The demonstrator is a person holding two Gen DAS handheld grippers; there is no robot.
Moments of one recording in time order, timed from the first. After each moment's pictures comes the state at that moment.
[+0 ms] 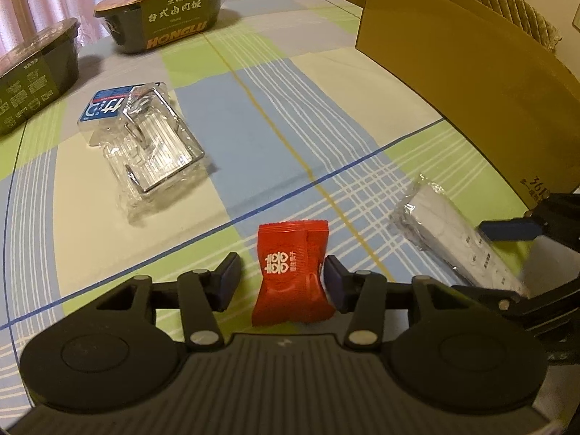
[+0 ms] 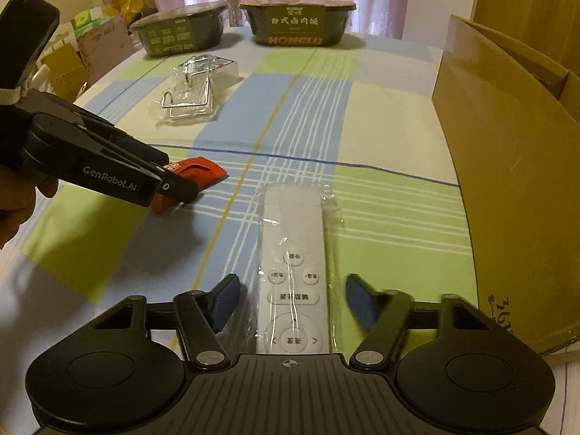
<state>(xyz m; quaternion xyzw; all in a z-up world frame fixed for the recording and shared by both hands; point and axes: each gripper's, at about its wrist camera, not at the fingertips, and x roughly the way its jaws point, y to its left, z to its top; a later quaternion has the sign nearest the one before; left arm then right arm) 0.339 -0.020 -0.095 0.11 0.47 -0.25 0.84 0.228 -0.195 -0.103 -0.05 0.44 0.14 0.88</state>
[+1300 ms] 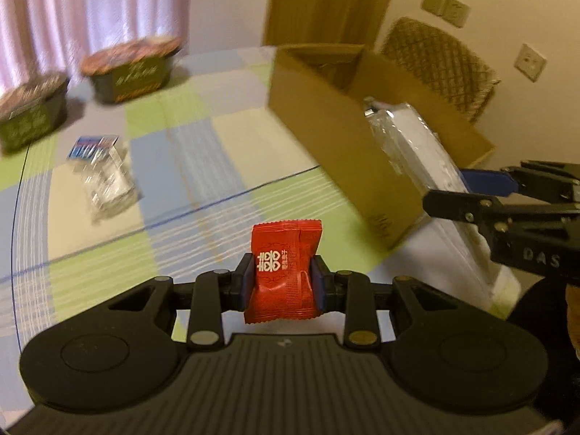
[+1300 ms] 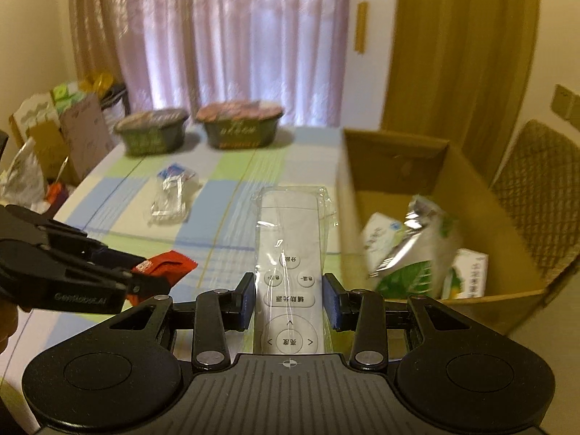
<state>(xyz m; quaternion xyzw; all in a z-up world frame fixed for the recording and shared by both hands) 0.219 -0.076 0.029 0.06 0.43 -0.29 0.85 0.143 -0.257 0.052 -0.03 0.35 0.07 0.93</state>
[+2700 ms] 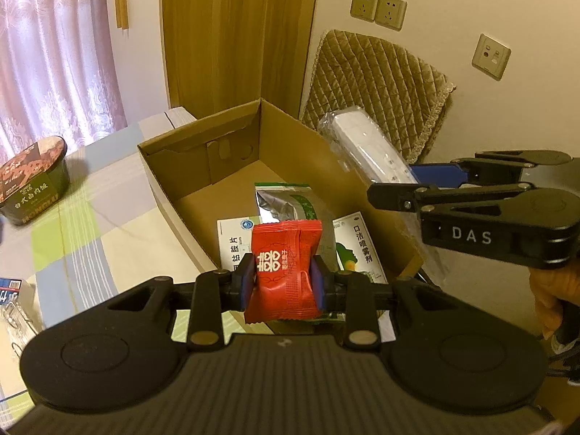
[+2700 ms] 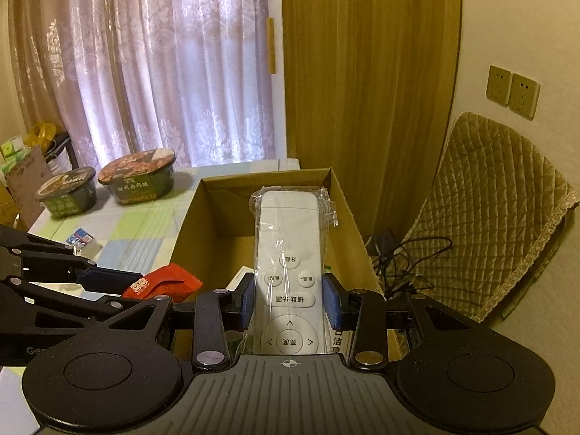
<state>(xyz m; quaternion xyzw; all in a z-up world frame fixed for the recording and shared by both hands) 0.269 -0.267 0.066 0.11 0.38 -0.35 0.85 0.209 -0.427 0.077 0.02 0.32 0.01 0.95</state>
